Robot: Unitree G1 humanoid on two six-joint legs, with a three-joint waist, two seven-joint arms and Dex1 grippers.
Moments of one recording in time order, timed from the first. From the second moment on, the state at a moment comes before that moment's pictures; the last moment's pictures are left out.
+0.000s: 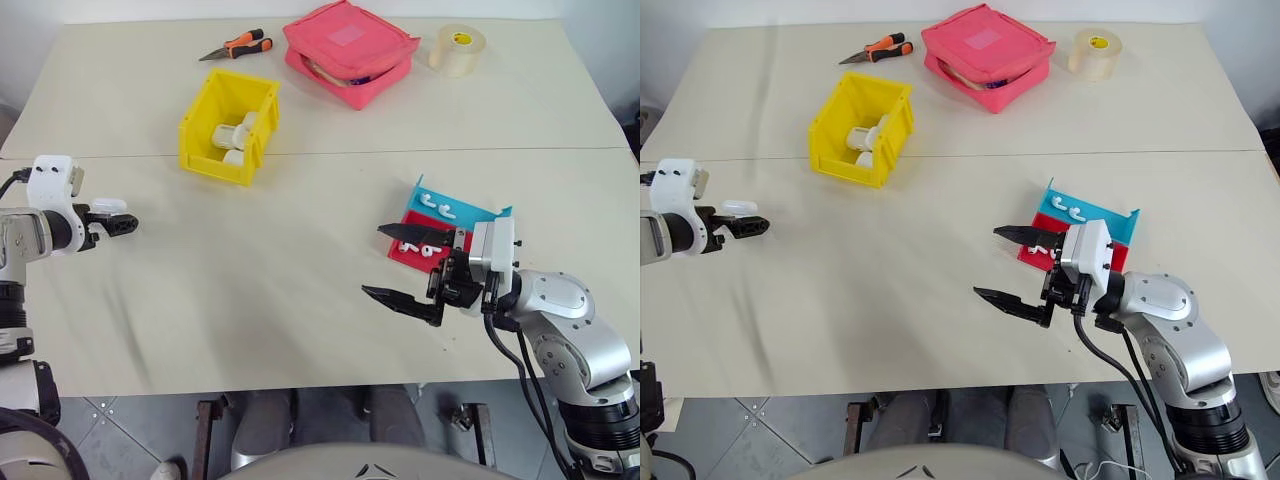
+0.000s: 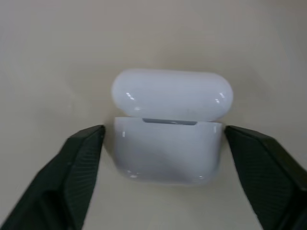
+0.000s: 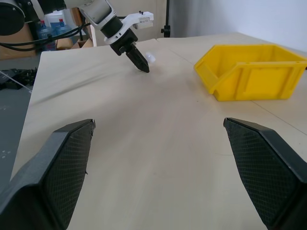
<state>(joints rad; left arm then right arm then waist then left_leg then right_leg) -0.62 0.95 0.15 0.35 -0.34 1.12 -0.43 -0.11 -0.62 -0.01 -0.49 0.62 0.29 0.95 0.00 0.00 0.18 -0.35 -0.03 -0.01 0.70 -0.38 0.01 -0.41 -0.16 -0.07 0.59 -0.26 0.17</state>
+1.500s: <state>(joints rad) -0.48 0.02 -0.08 0.17 -0.57 -0.16 -1.26 0.61 -0.78 -0.77 -0.57 0.58 0.36 1.02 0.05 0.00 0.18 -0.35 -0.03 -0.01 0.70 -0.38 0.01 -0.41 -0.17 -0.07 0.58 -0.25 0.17</state>
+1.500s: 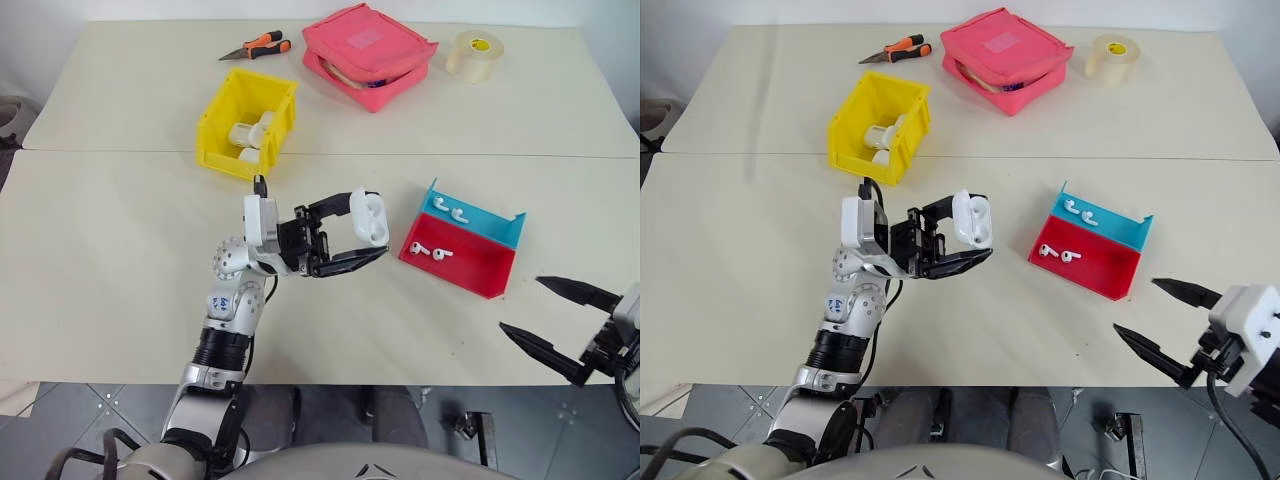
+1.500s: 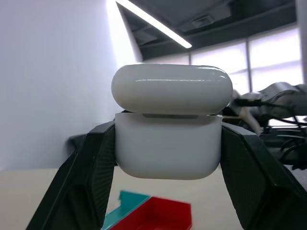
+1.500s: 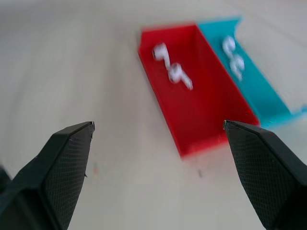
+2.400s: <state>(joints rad) -0.38 0.09 -0.08 0.12 -0.54 -0.18 -1.21 -0.66 -1.11 0.43 -0.27 0.26 0.80 1.09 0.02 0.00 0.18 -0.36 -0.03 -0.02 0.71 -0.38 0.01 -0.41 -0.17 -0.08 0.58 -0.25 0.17</state>
